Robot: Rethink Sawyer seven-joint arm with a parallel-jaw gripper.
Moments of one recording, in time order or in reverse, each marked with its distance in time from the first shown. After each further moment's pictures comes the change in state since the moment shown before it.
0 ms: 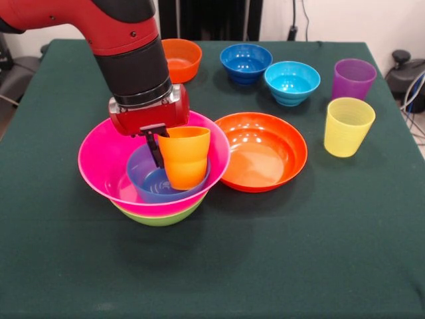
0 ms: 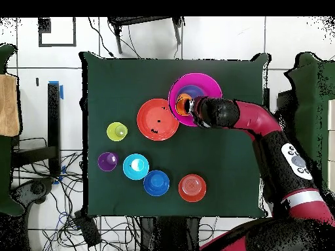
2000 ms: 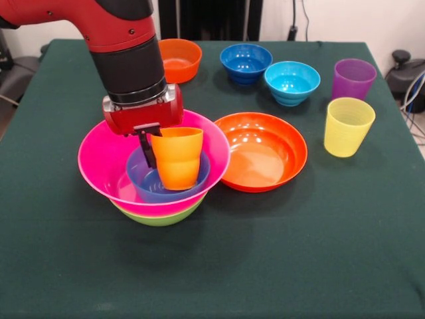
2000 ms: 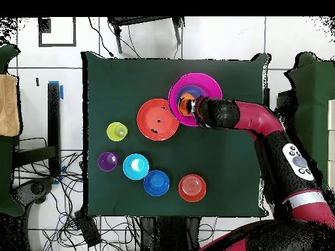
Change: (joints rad) arm -0.002 -0.013 0.000 -0.001 -0.051 -0.011 0.000
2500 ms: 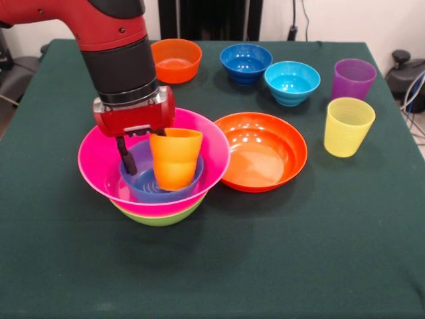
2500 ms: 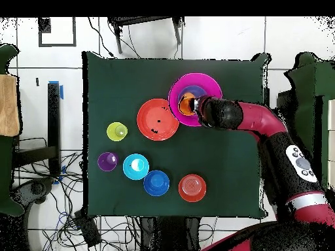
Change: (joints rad) arm -0.020 0.002 0.006 0.000 -0.004 -0.049 0.000
